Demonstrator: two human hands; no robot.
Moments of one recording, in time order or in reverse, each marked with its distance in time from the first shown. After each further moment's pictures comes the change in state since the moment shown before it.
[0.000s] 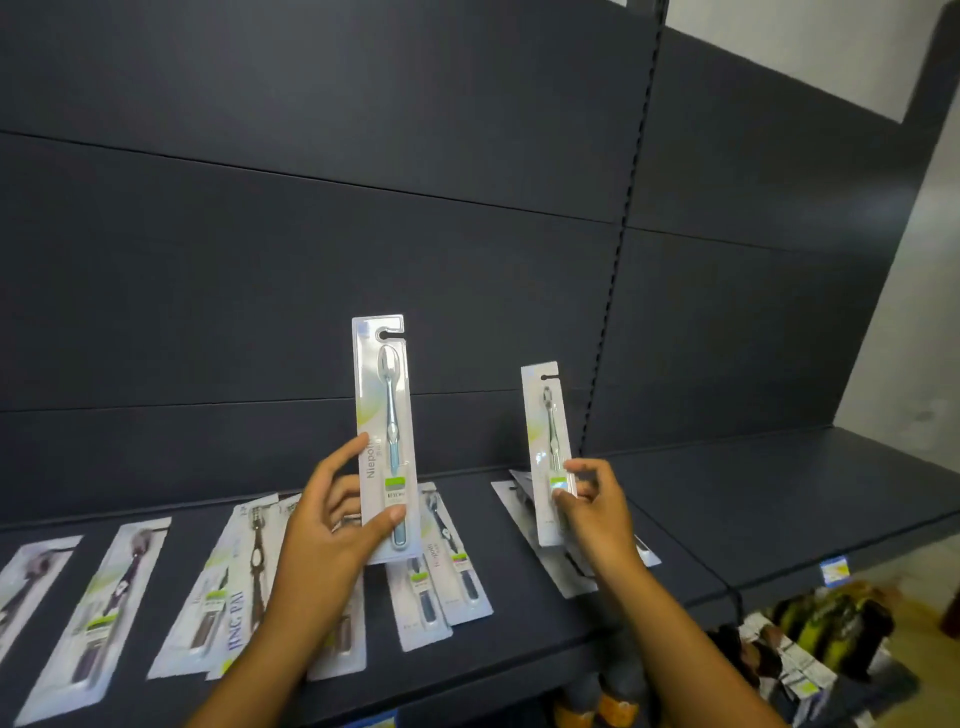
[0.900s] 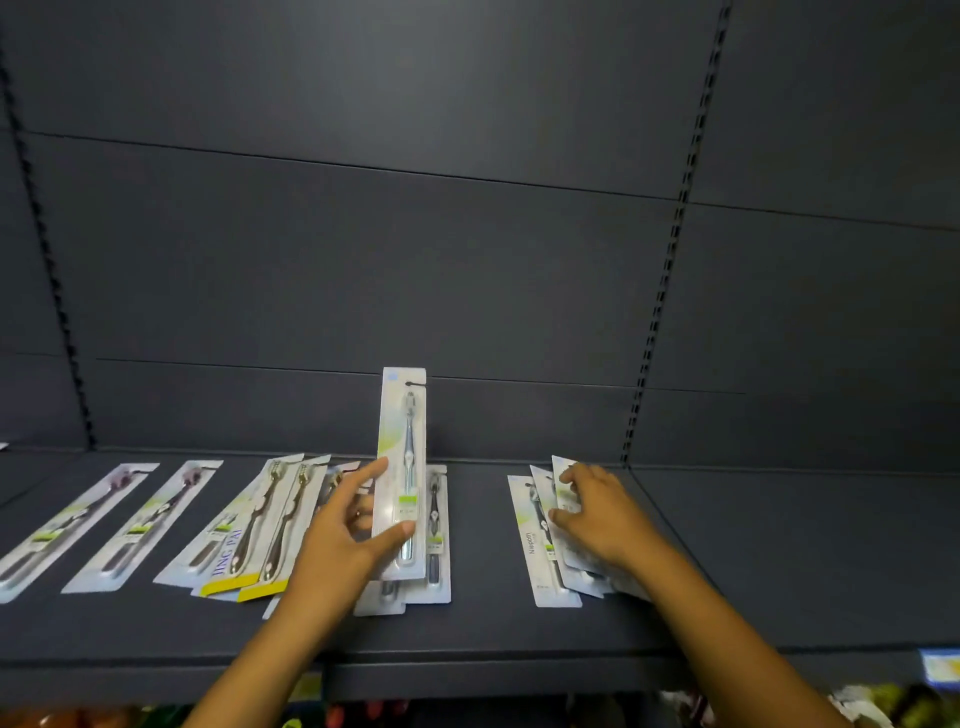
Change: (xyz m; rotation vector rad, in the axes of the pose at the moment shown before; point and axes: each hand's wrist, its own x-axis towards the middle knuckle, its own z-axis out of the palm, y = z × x) left_hand -0.027 -0.016 0.081 0.341 0.190 -0.181; right_hand 0.087 0.040 -0.040 -0.767 -0.556 -0.324
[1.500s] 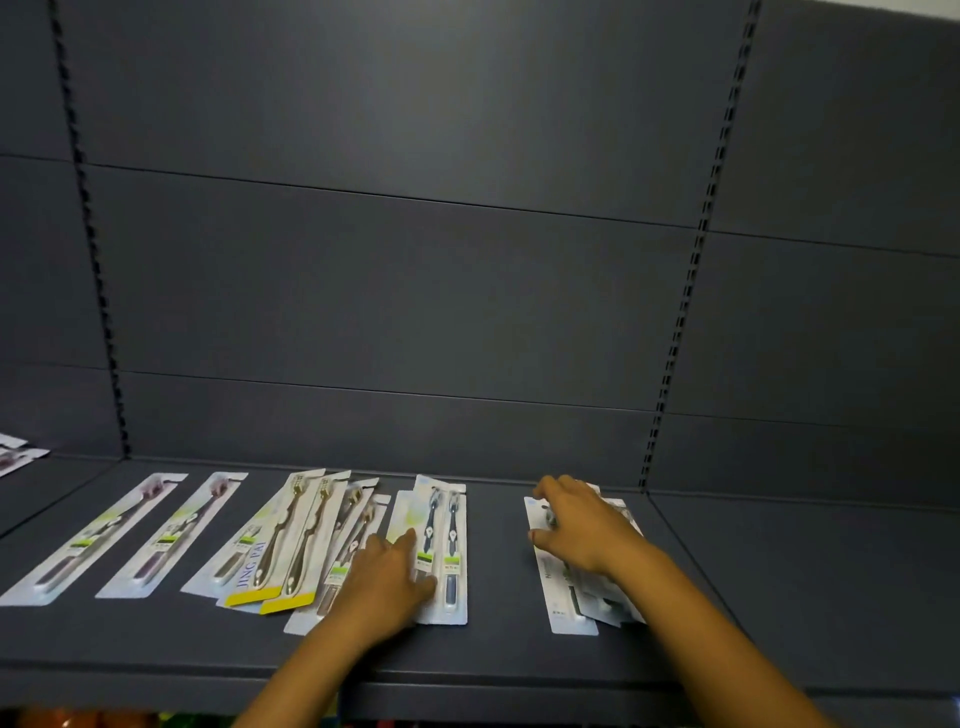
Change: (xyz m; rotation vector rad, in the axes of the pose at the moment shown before) left_hand 0.024 -0.036 0.016 0.760 -0.293 -0.239; right_hand 0.008 -0.047 -0.006 -0.161 -0.121 -0.192
